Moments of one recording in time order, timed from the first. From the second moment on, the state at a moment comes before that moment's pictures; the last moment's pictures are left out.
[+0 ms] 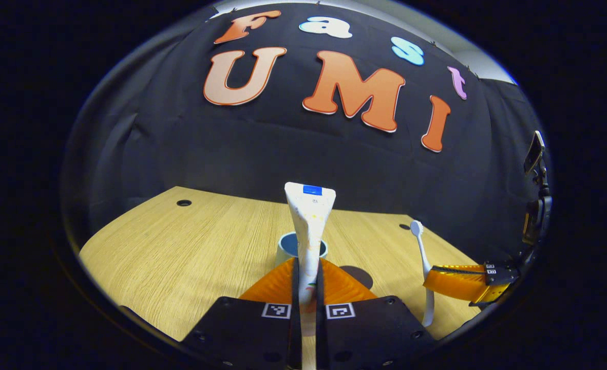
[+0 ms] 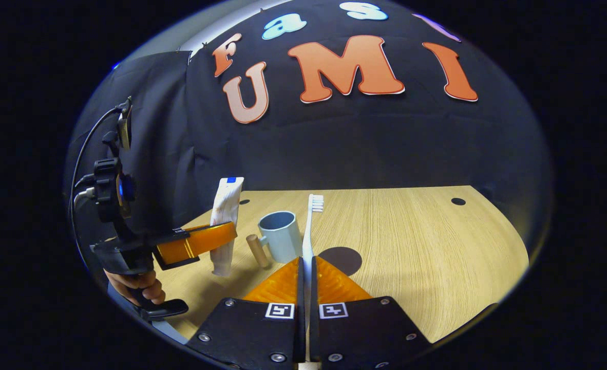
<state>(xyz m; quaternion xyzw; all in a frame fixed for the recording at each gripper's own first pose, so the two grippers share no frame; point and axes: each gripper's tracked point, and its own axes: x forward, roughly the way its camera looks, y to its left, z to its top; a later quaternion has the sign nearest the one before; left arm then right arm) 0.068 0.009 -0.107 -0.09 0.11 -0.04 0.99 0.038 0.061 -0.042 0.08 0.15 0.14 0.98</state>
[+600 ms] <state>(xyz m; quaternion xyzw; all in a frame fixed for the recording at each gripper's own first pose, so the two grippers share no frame) 0.146 0.016 -0.042 -0.08 -0.03 -0.03 1.00 0.075 0.064 -0.005 0.07 0.05 0.17 0.98</state>
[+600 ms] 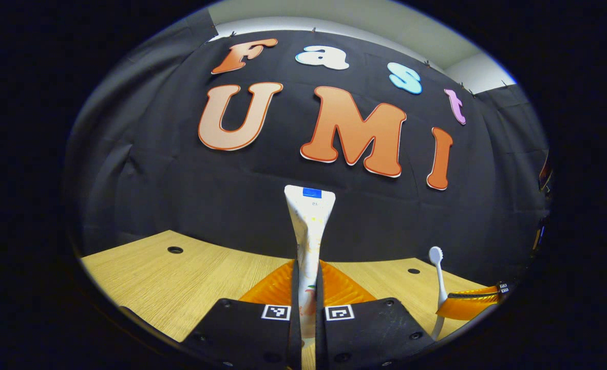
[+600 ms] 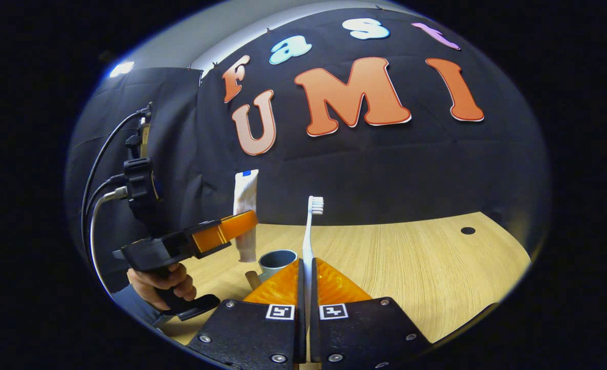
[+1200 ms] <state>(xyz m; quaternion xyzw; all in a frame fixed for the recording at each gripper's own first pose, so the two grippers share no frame) 0.189 0.010 -0.069 -0.12 -0.03 -0.03 0.99 0.096 0.057 0.000 0.07 0.02 0.17 0.98</state>
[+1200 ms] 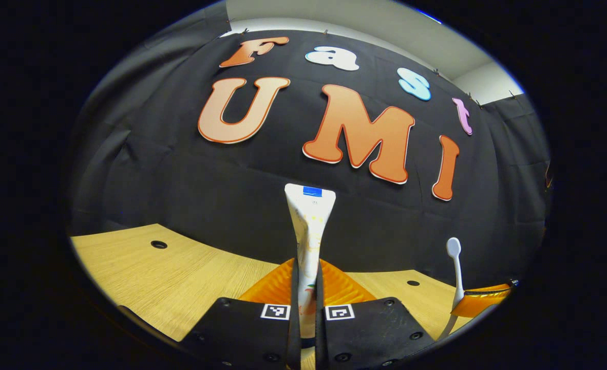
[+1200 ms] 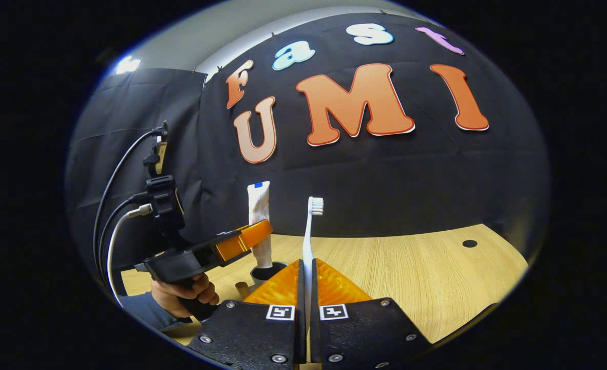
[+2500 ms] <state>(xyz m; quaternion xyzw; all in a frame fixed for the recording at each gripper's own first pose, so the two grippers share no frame) 0.168 0.007 -0.123 -0.08 0.05 -0.03 1.00 0.137 0.084 0.002 0.08 0.02 0.16 0.98</state>
